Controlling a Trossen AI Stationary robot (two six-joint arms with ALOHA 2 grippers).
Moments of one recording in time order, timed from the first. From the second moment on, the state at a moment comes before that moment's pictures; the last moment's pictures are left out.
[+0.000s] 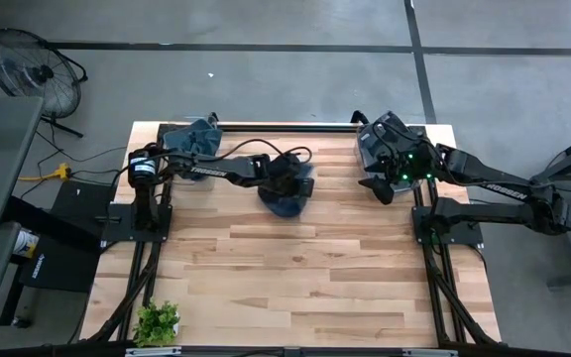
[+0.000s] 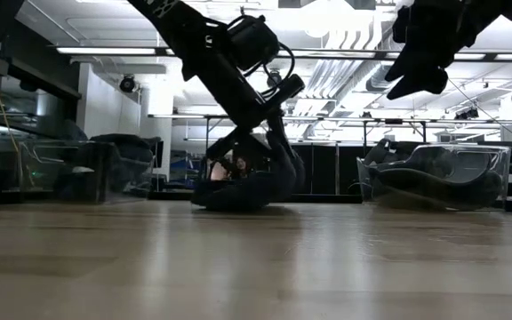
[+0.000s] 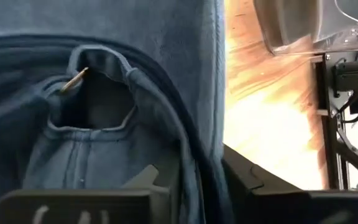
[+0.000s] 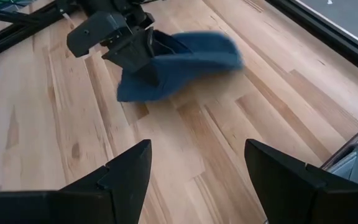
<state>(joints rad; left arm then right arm) 0.19 1.88 1.28 -0.18 0.06 -1.12 -0.44 0.81 0.75 -0.62 -0.17 0.23</state>
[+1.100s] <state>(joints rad) 0.27 1.87 1.39 -0.40 0.12 -0.81 -0.33 0.95 0.75 -0.71 -0.13 0.18</state>
